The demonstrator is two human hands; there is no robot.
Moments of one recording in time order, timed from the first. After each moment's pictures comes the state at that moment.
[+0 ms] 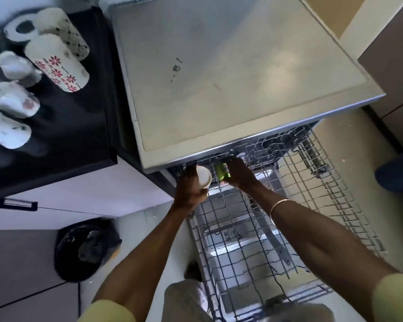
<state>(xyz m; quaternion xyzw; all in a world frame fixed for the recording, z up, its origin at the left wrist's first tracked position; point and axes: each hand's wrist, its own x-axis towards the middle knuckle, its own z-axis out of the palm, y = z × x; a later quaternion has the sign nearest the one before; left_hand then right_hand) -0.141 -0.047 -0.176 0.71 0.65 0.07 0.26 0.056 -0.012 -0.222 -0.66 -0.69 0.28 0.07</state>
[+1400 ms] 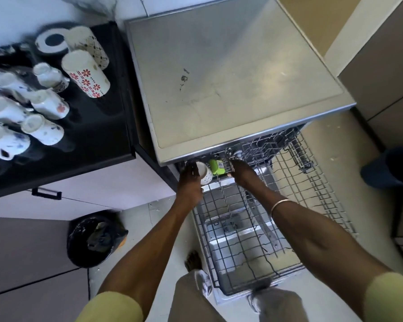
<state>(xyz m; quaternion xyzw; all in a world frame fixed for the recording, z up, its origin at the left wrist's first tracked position) -0.150 -0.072 -0.129 0.71 0.65 -0.03 0.26 0.057 -0.049 -0.148 -0.69 -0.65 0.32 0.05</state>
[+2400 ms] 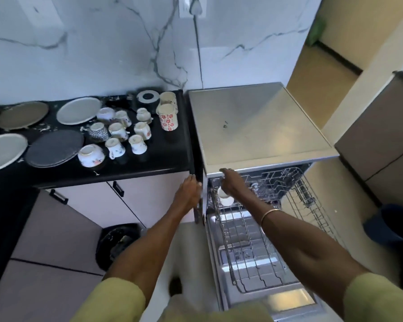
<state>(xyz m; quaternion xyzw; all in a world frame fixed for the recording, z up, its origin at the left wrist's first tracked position) -0.284 -0.151 0.046 0.69 0.65 0.17 0.27 -0.104 -0.110 0.049 -0.66 -0.70 0.23 0.13</state>
